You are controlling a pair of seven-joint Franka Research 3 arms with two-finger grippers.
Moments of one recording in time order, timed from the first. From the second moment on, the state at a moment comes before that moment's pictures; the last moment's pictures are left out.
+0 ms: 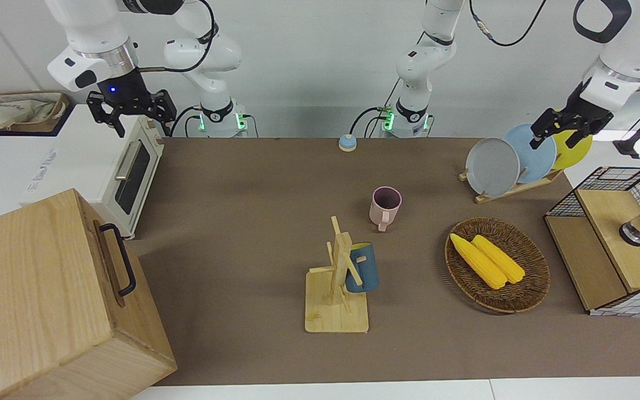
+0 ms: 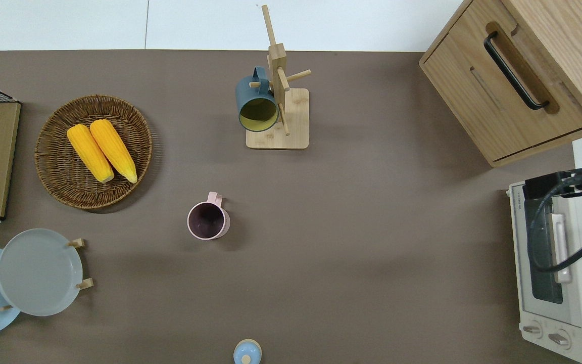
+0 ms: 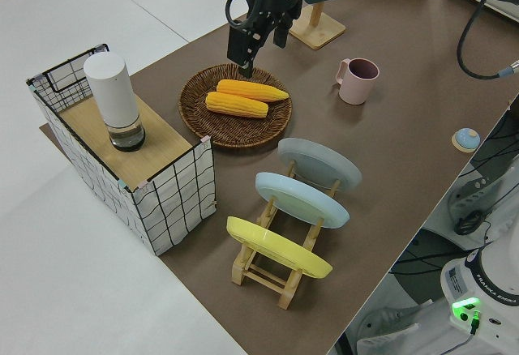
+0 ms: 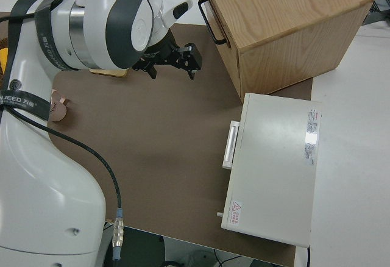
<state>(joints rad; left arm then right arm) 0.62 0.04 -0.43 -1.52 -0.02 1.54 0.16 0.02 -0.02 -0.01 -1.53 -0.05 1.50 -0.05</state>
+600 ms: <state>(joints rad) 0.25 -0.02 -0.25 -1.52 -0.02 1.47 0.10 0.02 -0.02 -0.01 -1.53 -0.05 1.50 -0.05</state>
